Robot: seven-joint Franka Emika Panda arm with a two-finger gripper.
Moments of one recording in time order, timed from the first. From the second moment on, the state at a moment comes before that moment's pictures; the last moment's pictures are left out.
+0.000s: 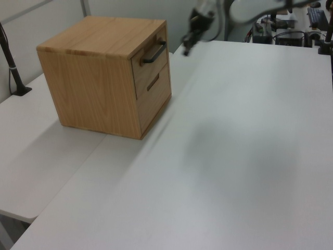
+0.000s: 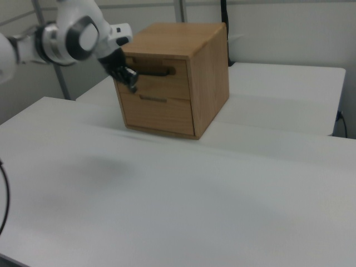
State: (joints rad) arm 0.23 0.22 -0.14 -1.55 -0.07 2.14 0.23
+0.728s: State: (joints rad) arm 0.15 -0.03 -0.15 -1.64 -0.02 1.61 0.08
